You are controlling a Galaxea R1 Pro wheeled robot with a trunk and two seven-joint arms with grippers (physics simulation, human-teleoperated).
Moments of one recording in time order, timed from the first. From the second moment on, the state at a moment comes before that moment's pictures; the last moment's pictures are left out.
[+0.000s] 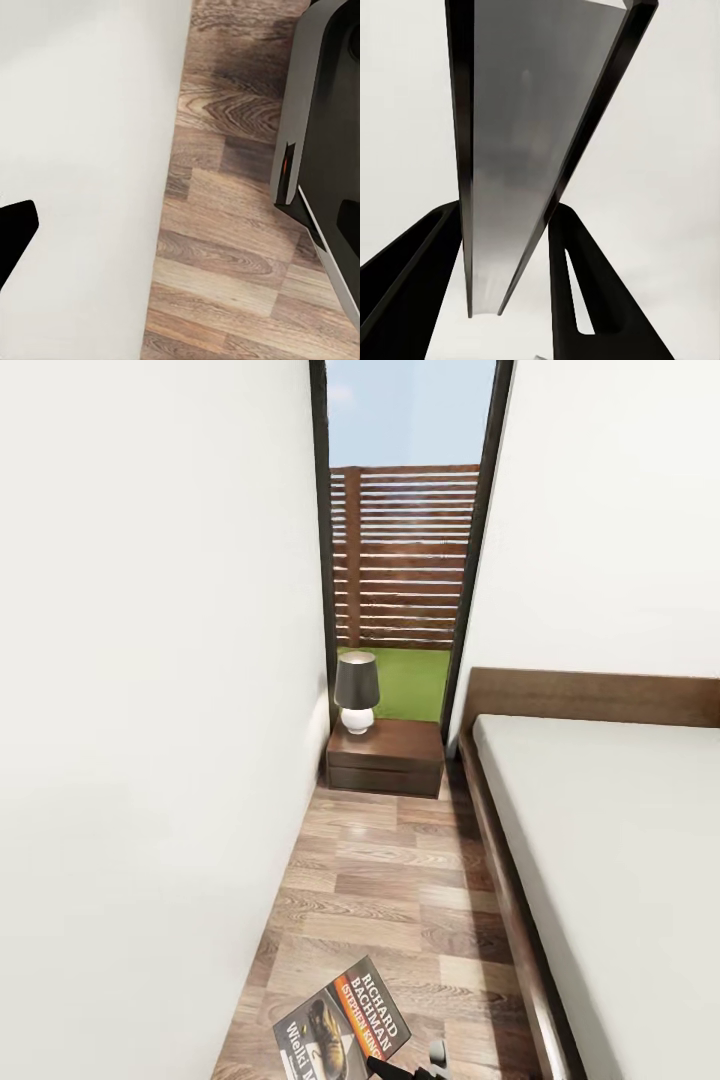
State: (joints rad) left arm 0.01 0.16 -0.22 0.01 0.29 -0.25 0.07; right arm -0.44 0.04 -0.42 0.00 -0.02 0.07 1.28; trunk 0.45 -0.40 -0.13
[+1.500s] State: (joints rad) left arm 0.01 0.16 -0.22 0.01 0.28 -0.25 0.07; right arm -0.44 0.04 -0.42 0.00 -0.02 0.07 1.28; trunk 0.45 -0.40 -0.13
